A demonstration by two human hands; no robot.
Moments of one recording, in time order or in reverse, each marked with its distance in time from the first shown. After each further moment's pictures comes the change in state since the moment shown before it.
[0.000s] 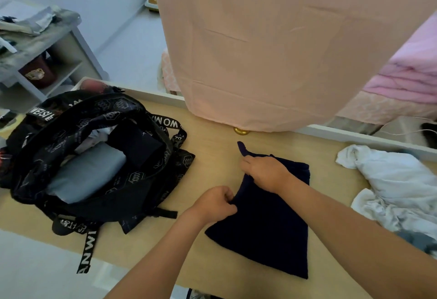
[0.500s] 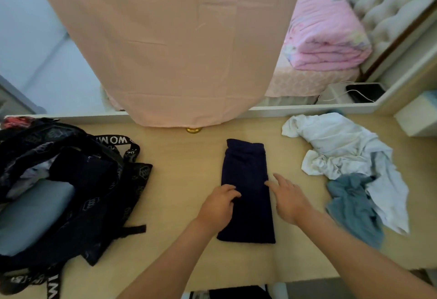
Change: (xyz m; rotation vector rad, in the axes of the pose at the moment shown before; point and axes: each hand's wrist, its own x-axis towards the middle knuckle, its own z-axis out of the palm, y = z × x) left_hand 0.013 0.028 0.096 0.463 0.043 0.527; right_hand -0.191 -0.016 0.084 0.334 -0.089 0.780
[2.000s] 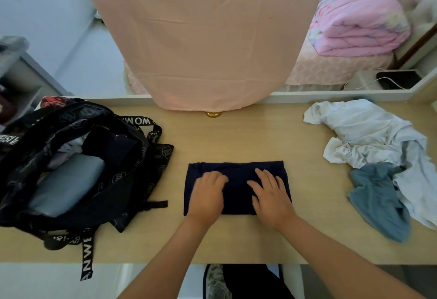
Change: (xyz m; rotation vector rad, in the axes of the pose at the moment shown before) left_hand -0.062 -0.032 -0.021 0.339 0.281 -0.091; right_hand -0.014 -0.089 0.056 0.076 0.163 -0.188
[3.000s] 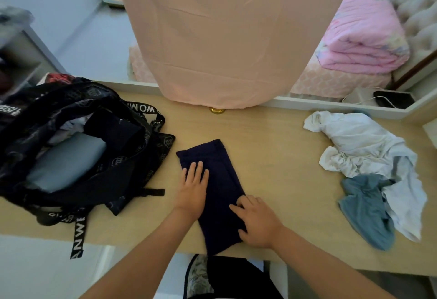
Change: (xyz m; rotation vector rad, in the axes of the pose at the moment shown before) left_hand -0.017 -0.032 0.008 0.332 -0.348 -0.107; right_hand -0.030 -0.026 -0.006 -0.105 -0.276 -0.358
